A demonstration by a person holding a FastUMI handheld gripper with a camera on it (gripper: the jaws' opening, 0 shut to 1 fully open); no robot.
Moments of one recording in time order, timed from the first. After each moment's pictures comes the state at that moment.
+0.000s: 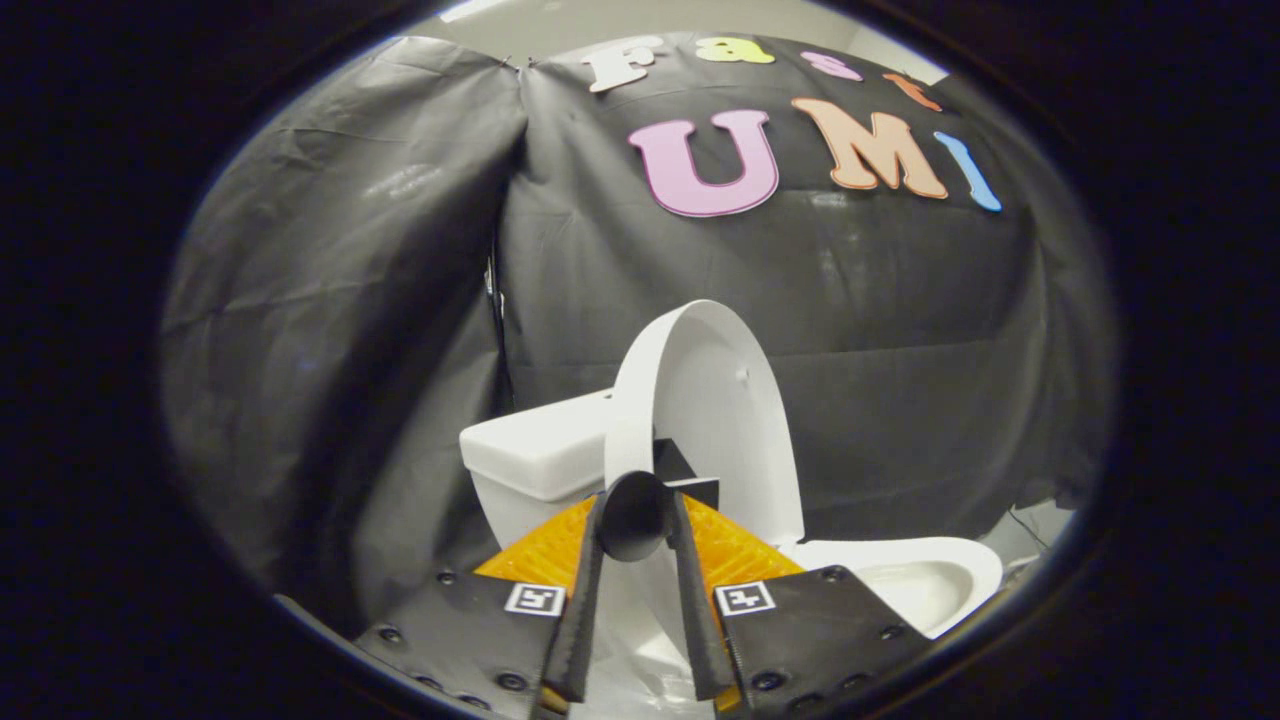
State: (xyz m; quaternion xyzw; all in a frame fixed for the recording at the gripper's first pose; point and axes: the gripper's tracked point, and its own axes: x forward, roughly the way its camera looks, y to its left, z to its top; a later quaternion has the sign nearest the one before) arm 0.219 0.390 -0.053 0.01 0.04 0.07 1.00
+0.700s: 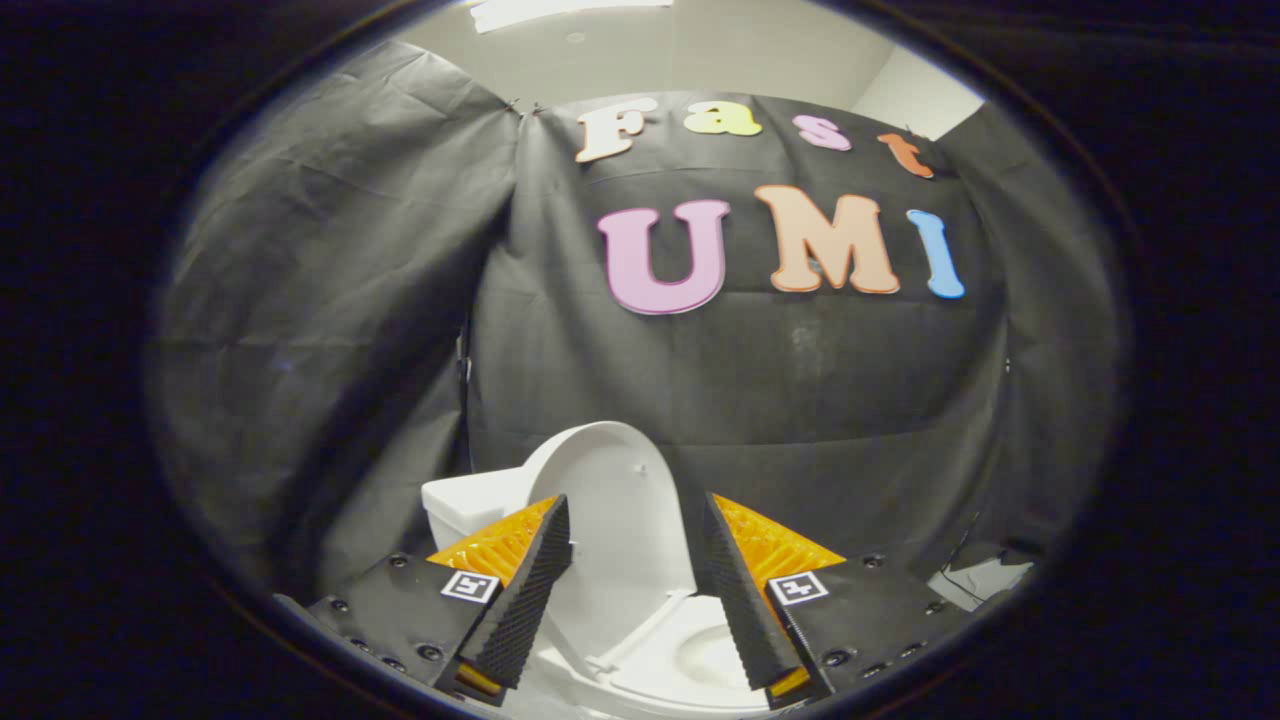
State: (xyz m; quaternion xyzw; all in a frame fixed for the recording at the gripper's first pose) arm 0.149 0.251 0.056 -0.01 -0.05 0.02 1.00
